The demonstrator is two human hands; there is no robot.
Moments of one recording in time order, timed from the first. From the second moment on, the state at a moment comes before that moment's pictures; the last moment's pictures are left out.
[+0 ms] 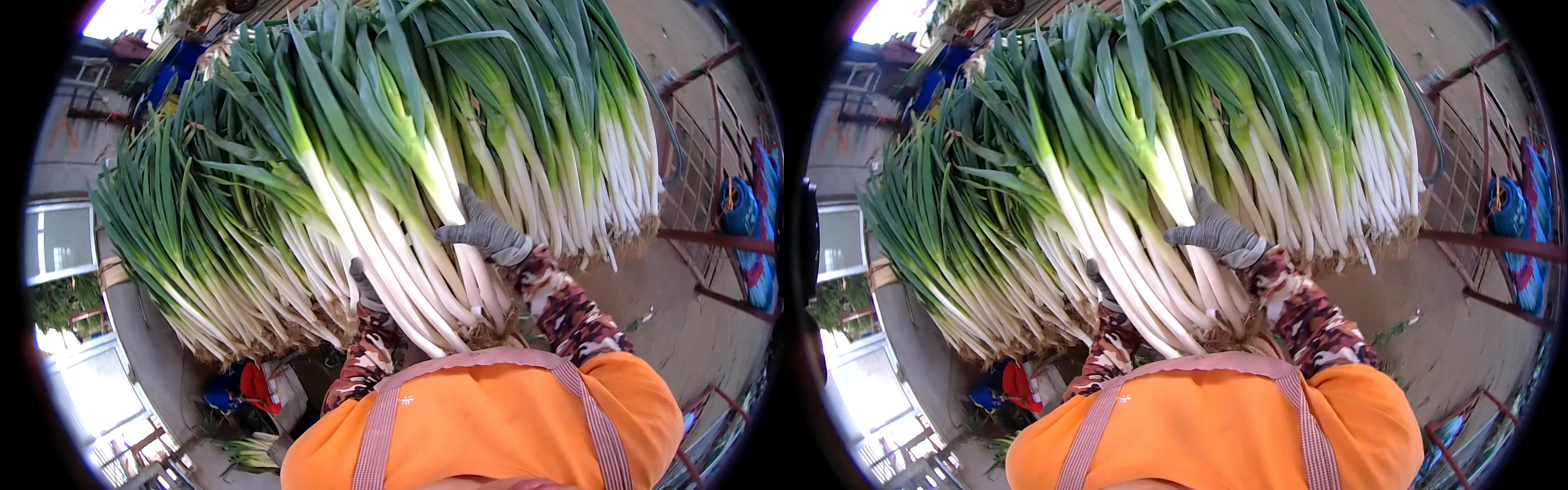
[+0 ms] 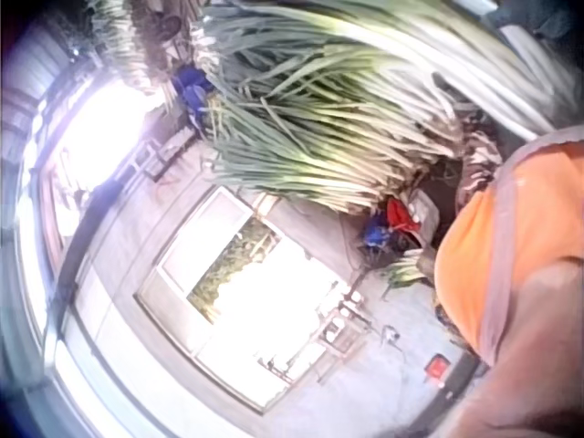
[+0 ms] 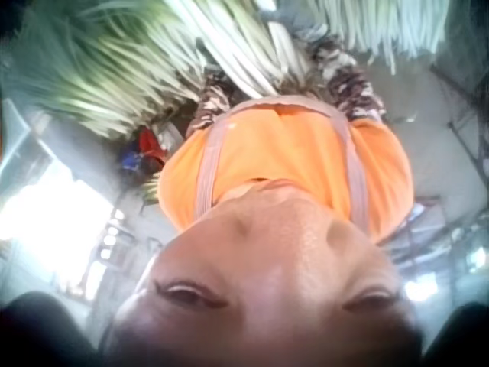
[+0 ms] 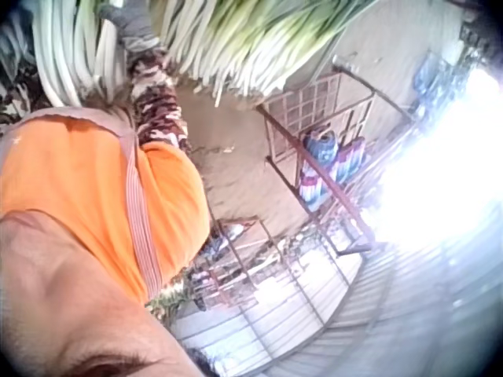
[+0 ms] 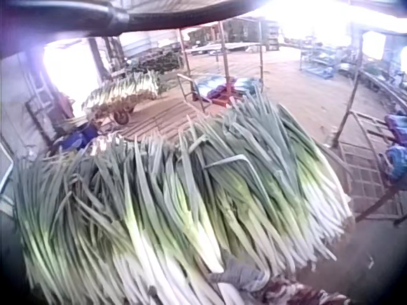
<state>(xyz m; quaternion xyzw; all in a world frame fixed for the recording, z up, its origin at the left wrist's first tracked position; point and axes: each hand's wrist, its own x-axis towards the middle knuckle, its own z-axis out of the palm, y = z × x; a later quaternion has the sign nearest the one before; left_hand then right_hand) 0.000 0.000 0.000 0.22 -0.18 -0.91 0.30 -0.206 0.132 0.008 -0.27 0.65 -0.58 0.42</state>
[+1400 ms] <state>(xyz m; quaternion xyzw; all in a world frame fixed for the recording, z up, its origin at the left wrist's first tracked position) 0.082 -0.125 0.076 0.28 -0.37 -0.82 0.34 -0.264 0.259 -0.092 -0.15 0.91 -0.39 -0.01</state>
